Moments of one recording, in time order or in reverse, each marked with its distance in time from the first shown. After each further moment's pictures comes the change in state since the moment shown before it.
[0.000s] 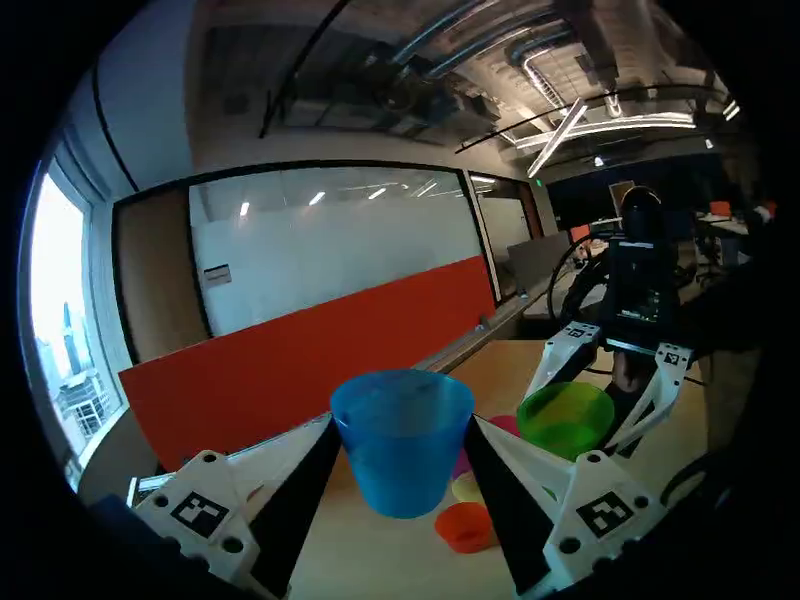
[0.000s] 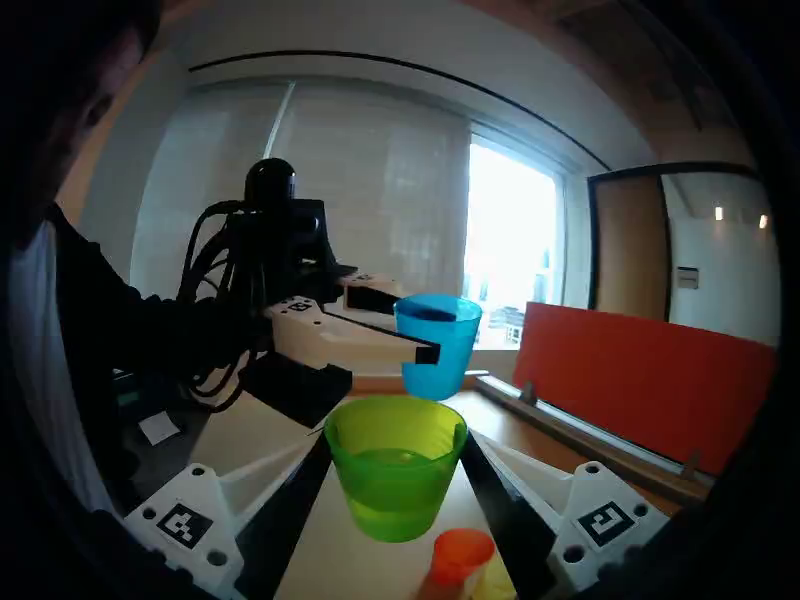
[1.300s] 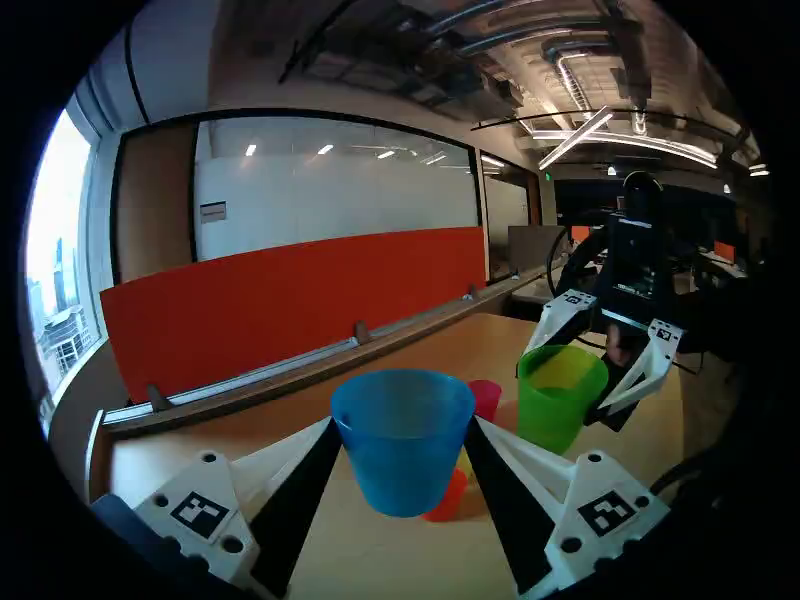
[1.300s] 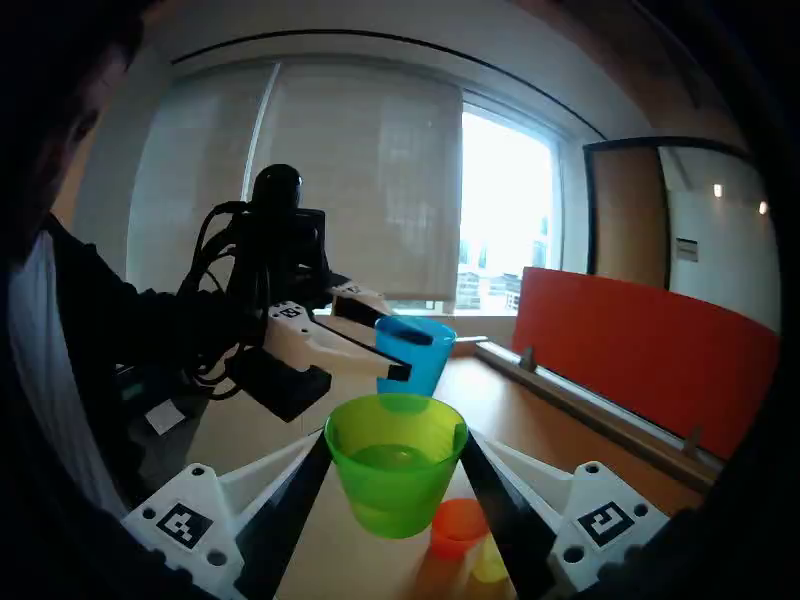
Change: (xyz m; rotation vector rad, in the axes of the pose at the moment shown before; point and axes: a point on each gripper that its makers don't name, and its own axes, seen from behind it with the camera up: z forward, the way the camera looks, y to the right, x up) left arm -0.068 0.003 -0.002 -0.052 -0.130 -0.148; right arm -0.026 0.012 -0.013 0.004 -0.119 0.047
